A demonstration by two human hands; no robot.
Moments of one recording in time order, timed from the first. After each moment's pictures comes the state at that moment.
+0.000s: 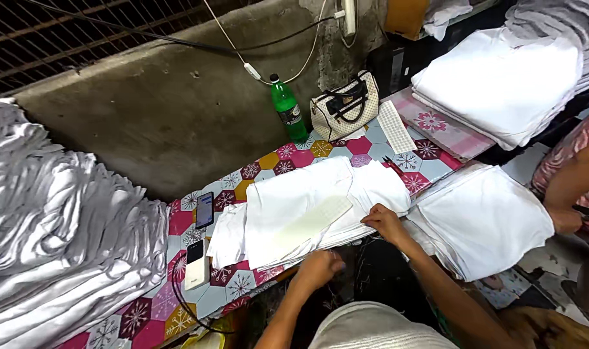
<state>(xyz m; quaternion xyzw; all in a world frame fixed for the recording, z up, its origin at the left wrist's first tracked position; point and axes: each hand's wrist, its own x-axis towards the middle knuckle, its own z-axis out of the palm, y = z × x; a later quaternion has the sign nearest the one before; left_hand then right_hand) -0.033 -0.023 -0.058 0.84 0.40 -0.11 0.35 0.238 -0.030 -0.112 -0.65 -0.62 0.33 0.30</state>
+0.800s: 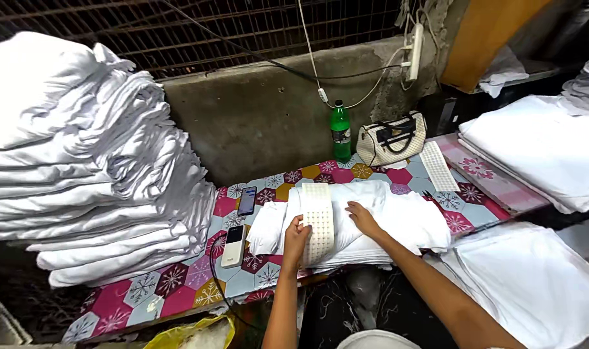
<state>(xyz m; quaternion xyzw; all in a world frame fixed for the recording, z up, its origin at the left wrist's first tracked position) -0.144 0.023 -0.038 0.48 0.49 0.53 0.50 0.118 0.119 -0.146 -0.54 -0.74 0.28 0.29</state>
